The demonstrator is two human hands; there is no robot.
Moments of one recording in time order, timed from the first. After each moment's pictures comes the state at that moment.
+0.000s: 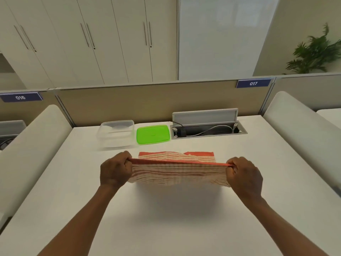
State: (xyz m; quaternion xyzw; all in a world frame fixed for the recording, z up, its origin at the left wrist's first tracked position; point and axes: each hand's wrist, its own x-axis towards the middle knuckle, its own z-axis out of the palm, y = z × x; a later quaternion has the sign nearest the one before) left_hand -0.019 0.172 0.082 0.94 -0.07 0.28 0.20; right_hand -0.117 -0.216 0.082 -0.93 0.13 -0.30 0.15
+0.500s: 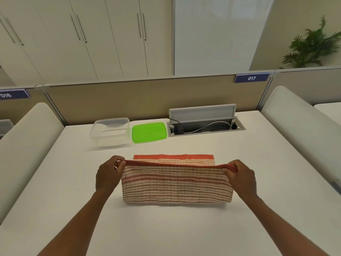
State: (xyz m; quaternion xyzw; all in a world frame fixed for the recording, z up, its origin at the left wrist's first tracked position) left_hand 0.016 0.192 0.031 0.93 0.02 0.15 0.33; right_hand -0.093 -0.232 0.040 -0.90 0.22 -0.17 0.34
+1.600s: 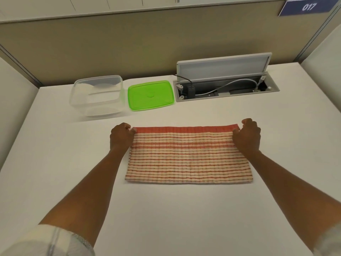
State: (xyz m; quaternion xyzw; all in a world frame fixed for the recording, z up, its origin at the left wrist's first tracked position) left_hand 0.156 0.169 -0.072 0.95 0.12 -0.01 0.30; right_hand 0.059 -0.236 -0.058 -0.92 0.32 -0.09 0.22
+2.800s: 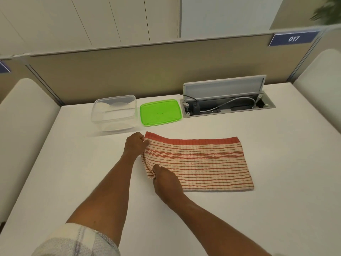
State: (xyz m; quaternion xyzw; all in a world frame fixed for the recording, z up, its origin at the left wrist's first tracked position) left_hand 0.153 0.173 -0.023 0.94 0.08 -0.09 0.32; right_hand -0.007 0.058 -0.045 -0.96 -0.04 0.01 0.29
